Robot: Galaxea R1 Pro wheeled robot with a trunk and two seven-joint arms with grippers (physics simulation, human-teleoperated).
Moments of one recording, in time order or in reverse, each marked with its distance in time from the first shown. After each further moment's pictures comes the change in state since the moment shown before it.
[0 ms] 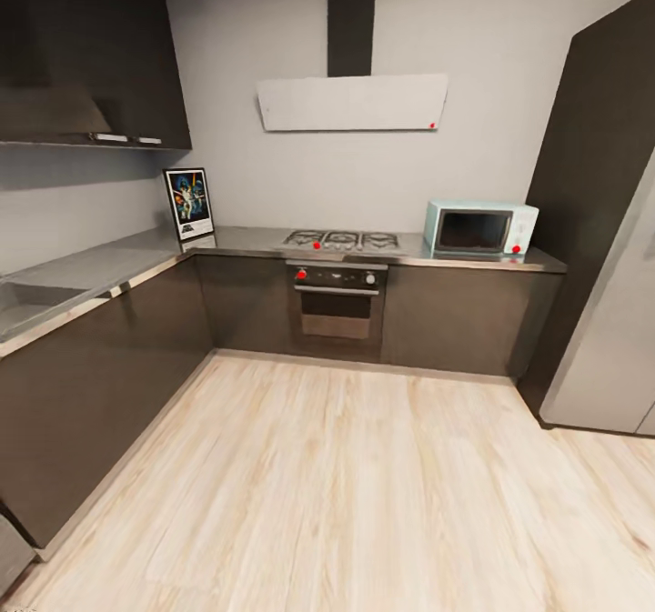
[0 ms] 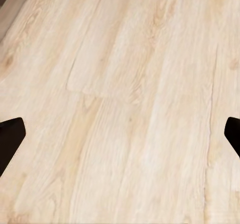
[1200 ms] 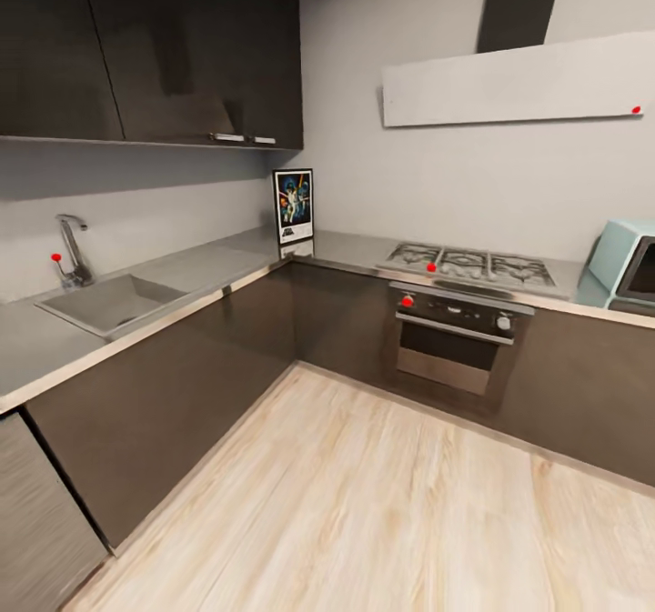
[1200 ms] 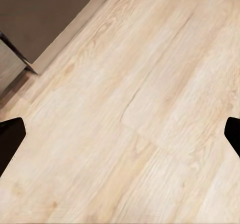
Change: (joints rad) left arm 0.000 0.000 0.000 0.000 -0.001 0.000 0.000; right arm 0.000 0.002 0.001 0.001 0.000 0.000 0.000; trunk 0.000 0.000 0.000
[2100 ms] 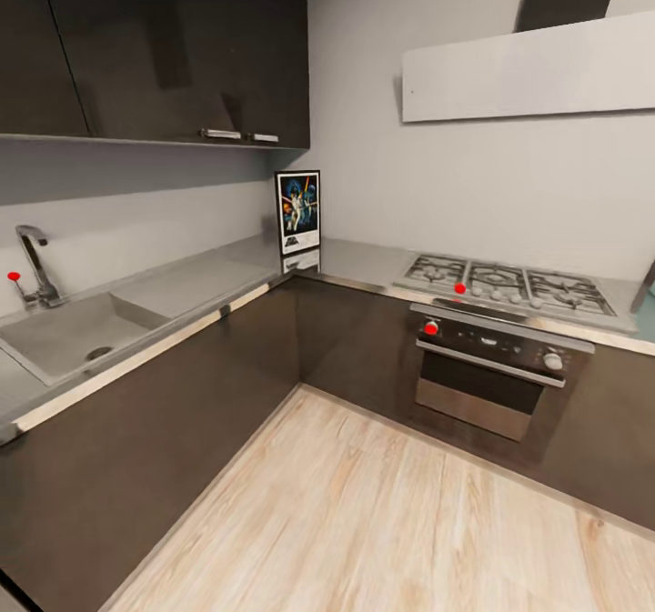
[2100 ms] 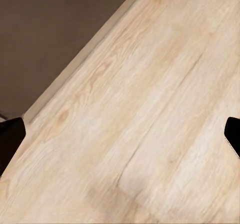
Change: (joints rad) left arm 0.000 0.000 0.000 0.002 0.000 0.000 0.000; right arm 0.000 -0.003 0.002 0.067 0.000 0.000 0.001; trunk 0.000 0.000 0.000
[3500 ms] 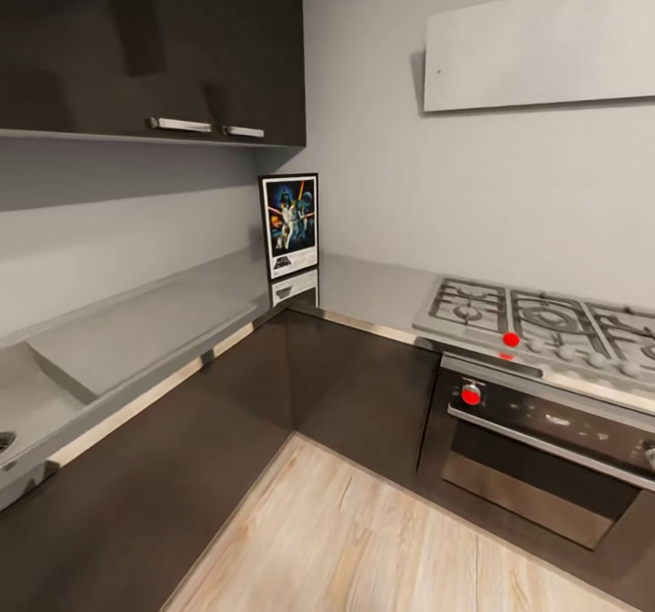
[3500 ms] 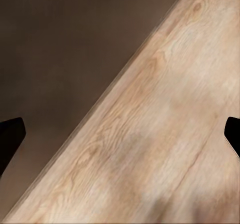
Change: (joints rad) left arm 0.000 0.000 0.001 0.000 0.000 0.000 -0.001; right arm 0.000 -0.001 0.000 0.001 0.000 0.000 -0.001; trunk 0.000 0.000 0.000
